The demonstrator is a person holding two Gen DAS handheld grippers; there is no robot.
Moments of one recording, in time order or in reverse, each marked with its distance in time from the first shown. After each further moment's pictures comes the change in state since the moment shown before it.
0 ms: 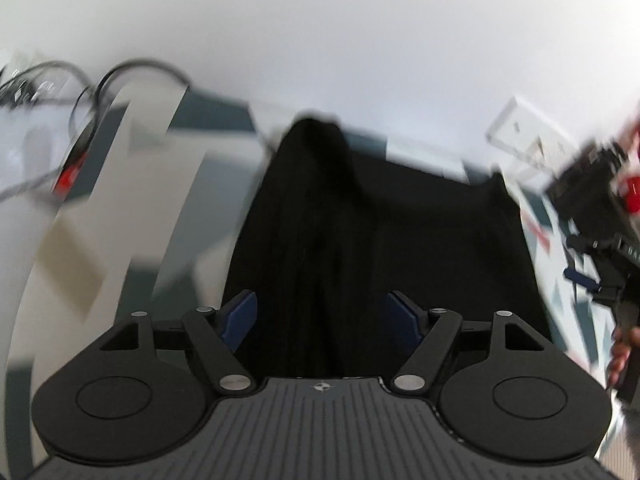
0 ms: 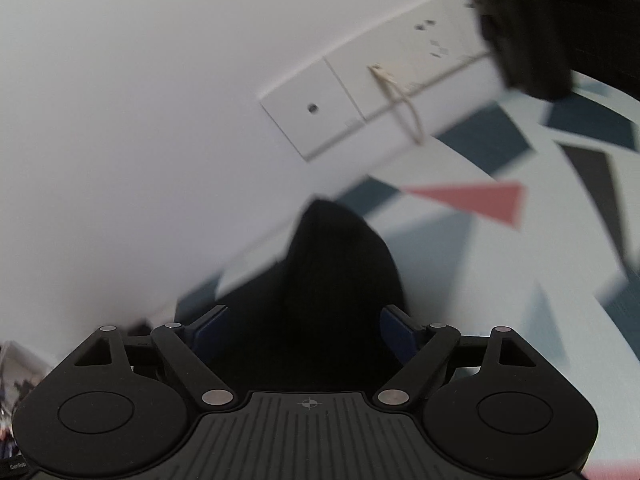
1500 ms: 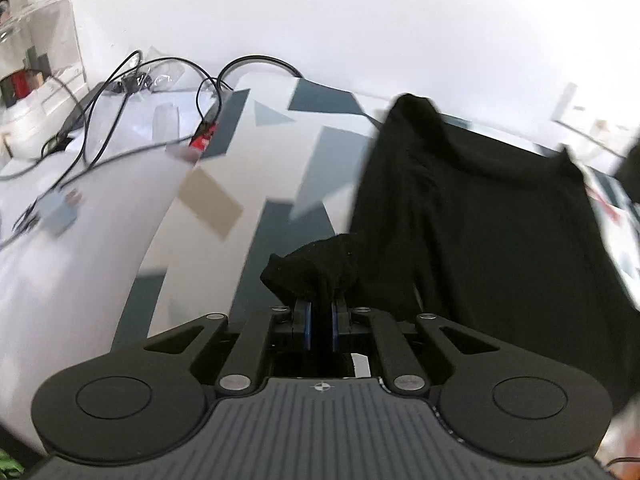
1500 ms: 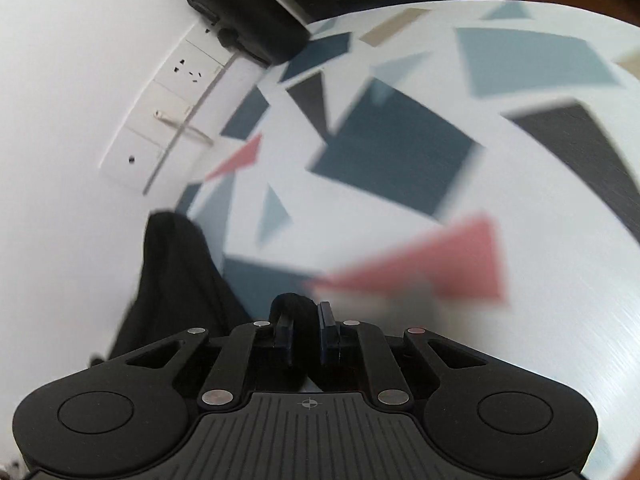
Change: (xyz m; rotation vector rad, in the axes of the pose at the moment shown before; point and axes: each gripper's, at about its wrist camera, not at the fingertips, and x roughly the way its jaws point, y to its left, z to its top) left arm -0.031 0.036 -0.029 -0.050 -0.044 0.309; right arm -0.091 -0.084 -0.057 0.461 -0.081 -0.170
